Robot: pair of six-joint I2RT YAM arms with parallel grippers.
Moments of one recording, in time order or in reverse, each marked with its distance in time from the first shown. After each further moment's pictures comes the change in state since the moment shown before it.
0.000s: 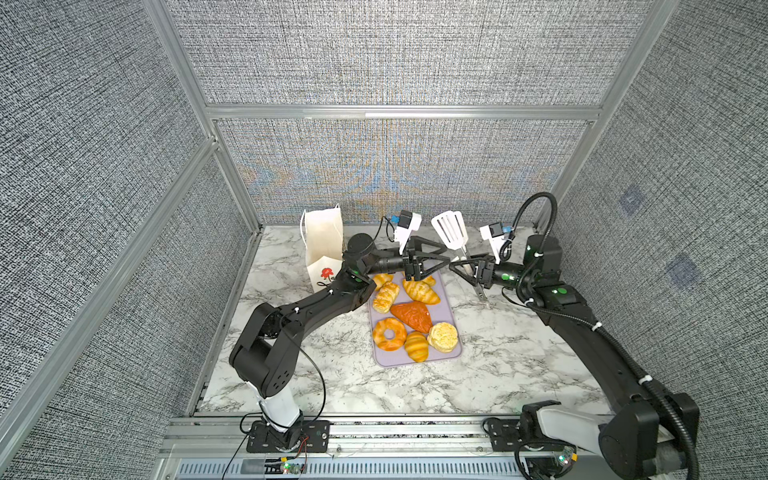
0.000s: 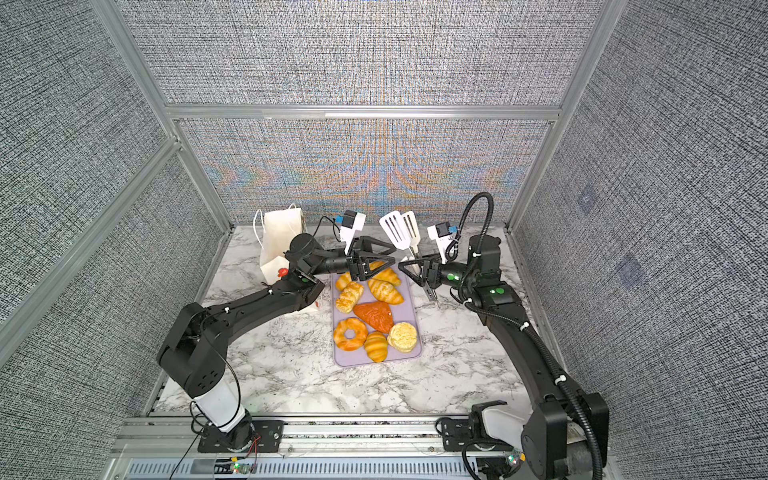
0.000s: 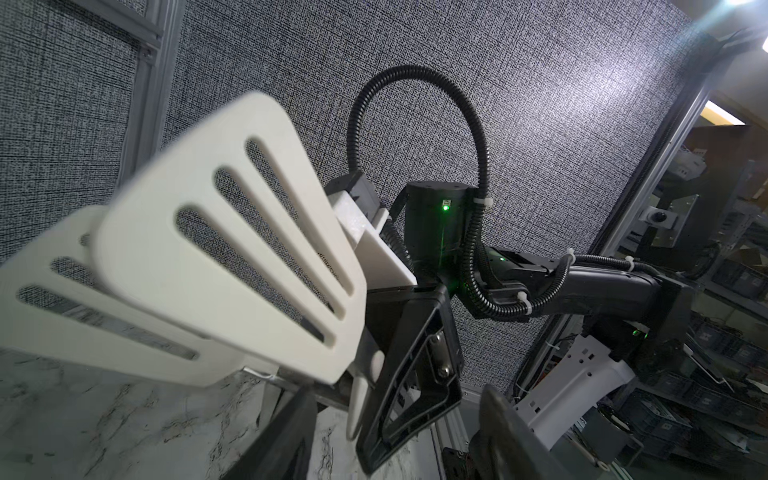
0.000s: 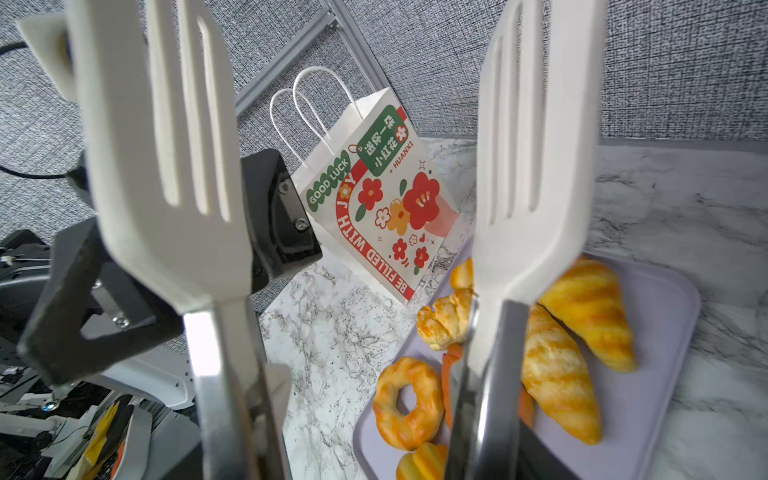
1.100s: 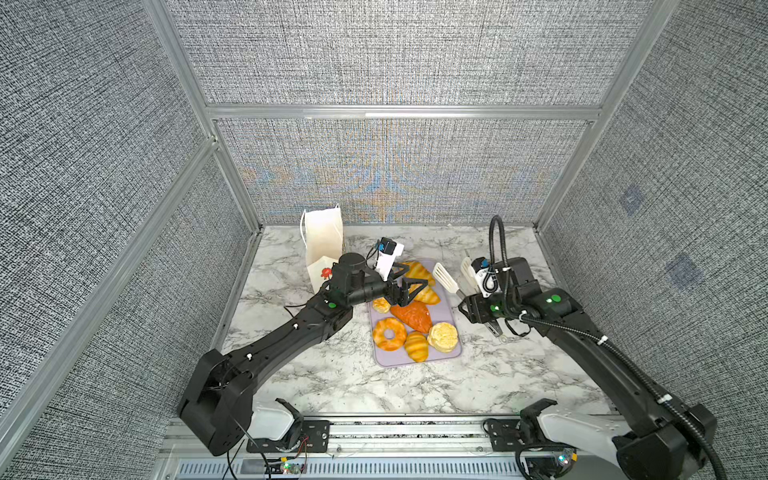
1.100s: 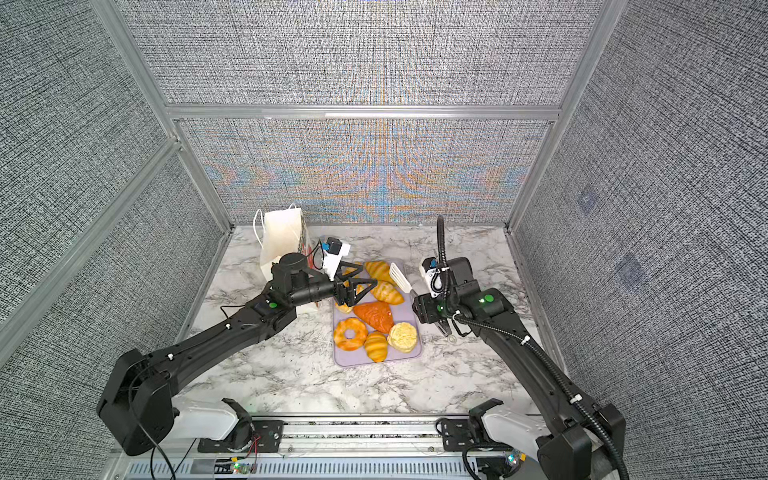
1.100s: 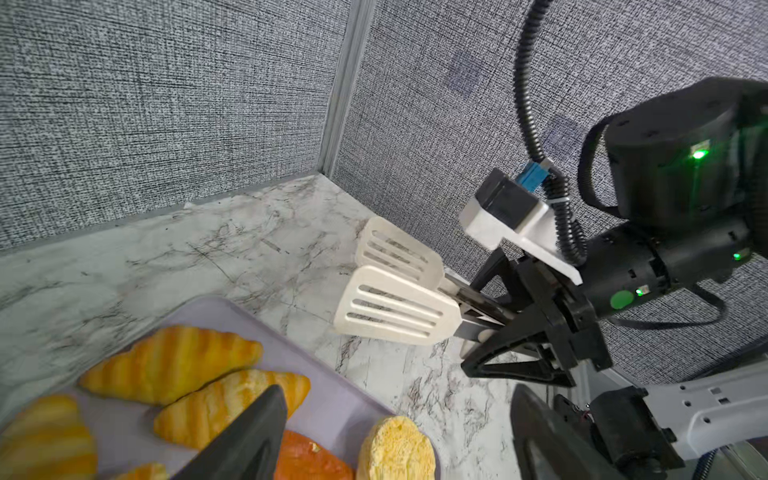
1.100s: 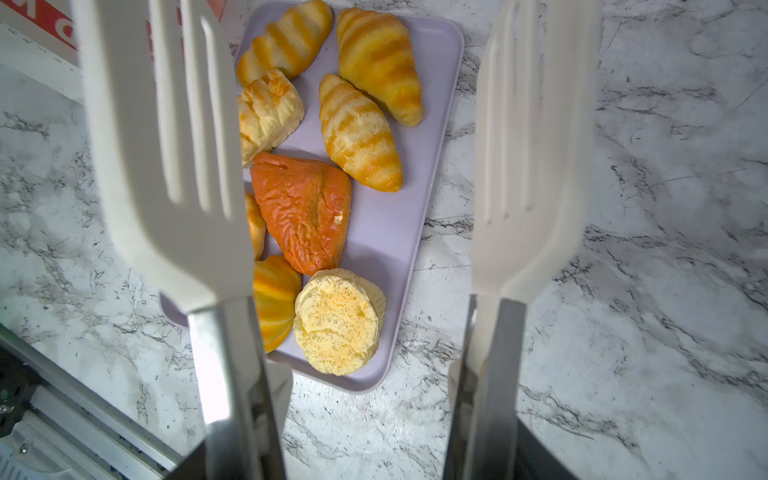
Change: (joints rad) left arm -0.016 -0.358 -0.268 -0.621 -0.453 0.373; right arm 0.265 -0.067 0.051 -0.688 0.800 -0.210
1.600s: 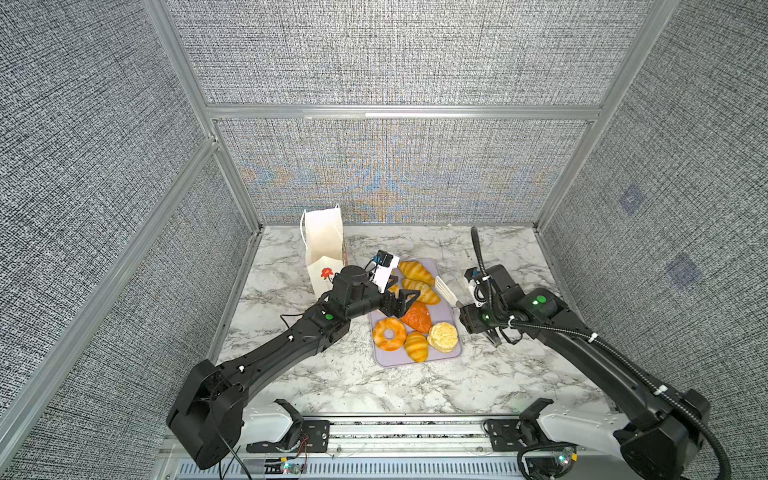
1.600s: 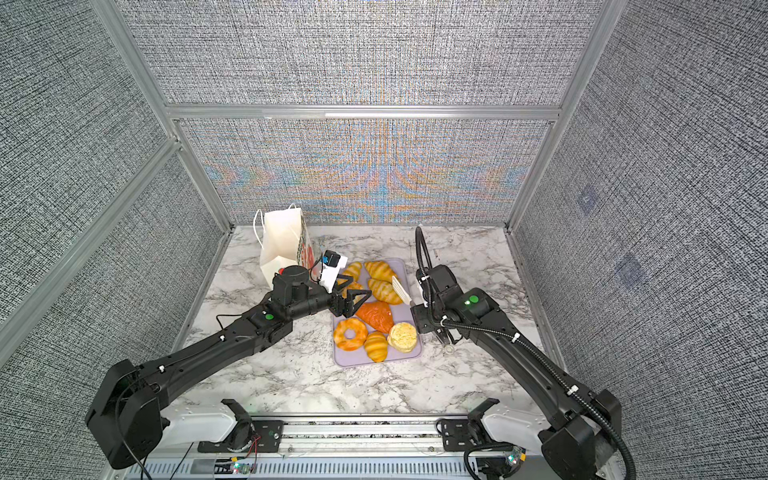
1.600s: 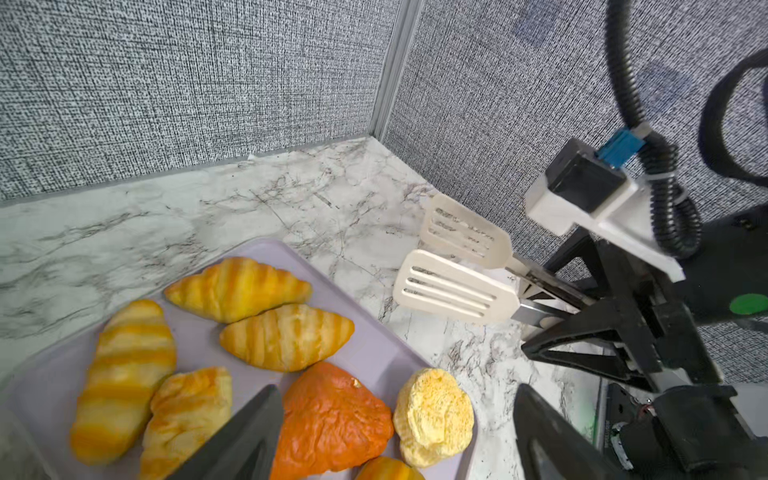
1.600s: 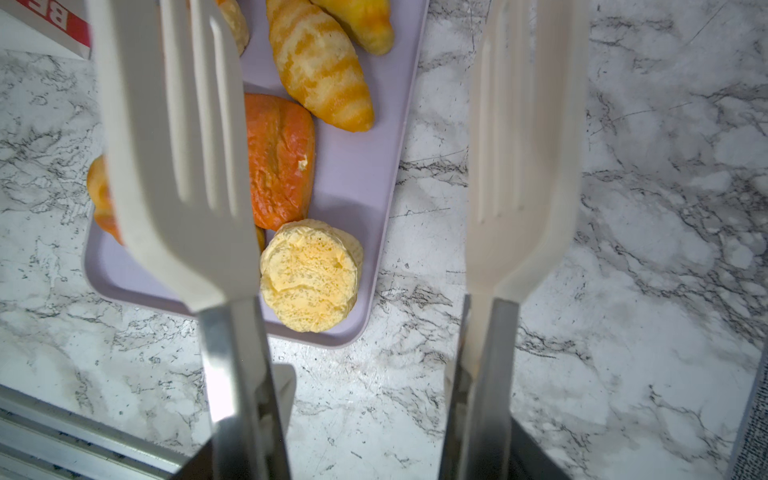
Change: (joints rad) left arm -0.050 -0.070 -0.090 -0.108 -0.166 0.040; right arm 0.154 0.043 0.030 -0.148 0.213 0.121
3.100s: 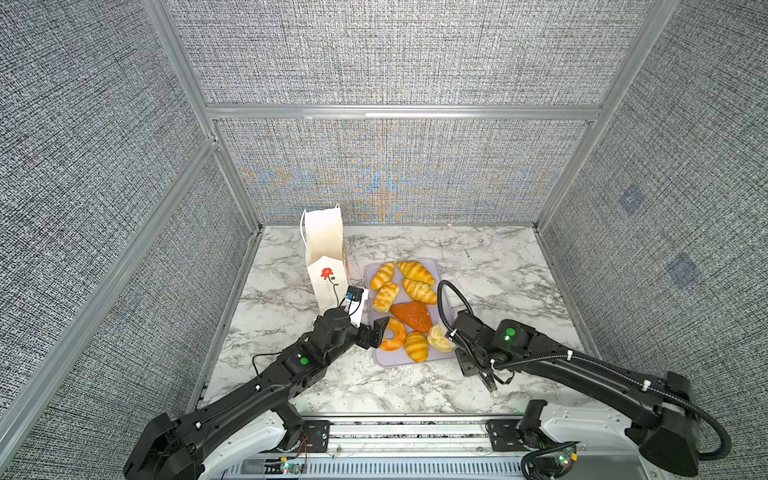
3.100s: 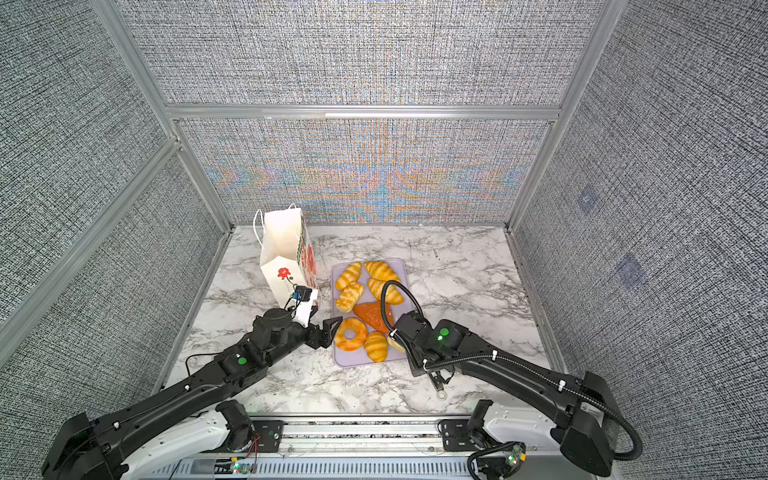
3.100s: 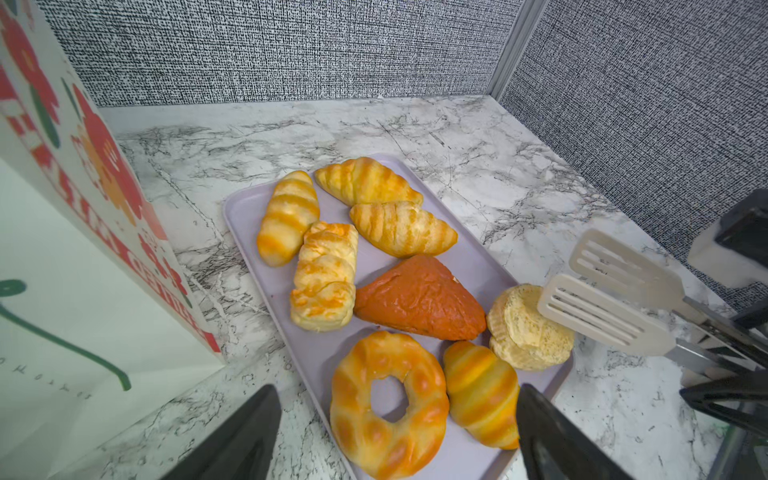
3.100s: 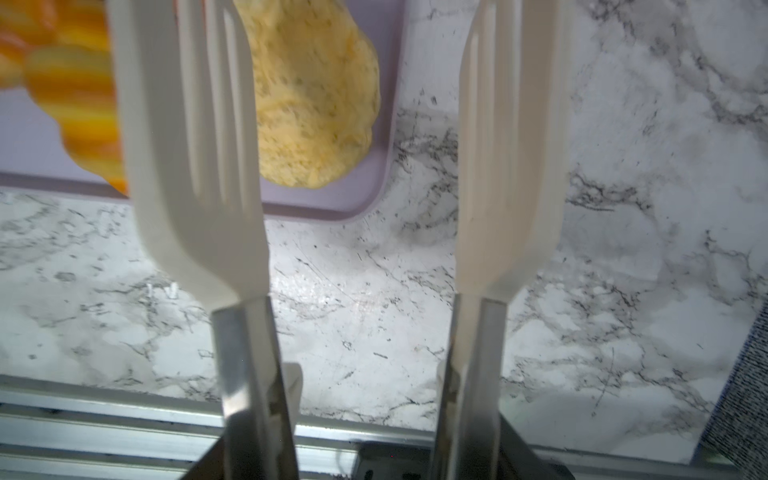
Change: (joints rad) left arm -0.079 -0.368 -0.336 -0.132 -0.410 -0.060; right arm 0.369 -0.017 -0.199 -0.151 0.154 0.437
